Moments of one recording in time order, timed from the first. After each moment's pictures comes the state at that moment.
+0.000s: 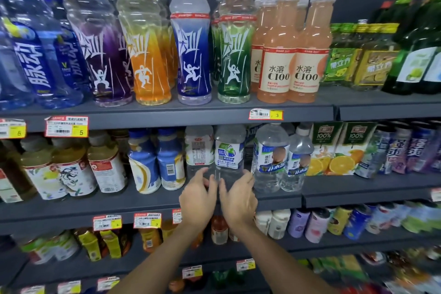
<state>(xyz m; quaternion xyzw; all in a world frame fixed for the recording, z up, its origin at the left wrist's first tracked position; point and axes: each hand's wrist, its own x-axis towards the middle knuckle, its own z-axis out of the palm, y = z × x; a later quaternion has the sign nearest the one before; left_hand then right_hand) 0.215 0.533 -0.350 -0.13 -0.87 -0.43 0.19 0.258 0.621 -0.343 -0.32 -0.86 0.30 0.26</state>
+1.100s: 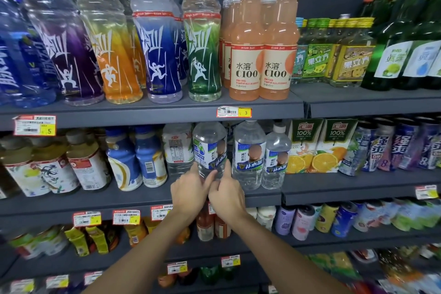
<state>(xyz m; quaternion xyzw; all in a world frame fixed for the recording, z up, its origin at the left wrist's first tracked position) 0.225 0.567 -0.327 -0.15 -0.94 -0.25 0.18 0.276 0.666 -0.334 -0.19 -0.89 0.39 0.15</state>
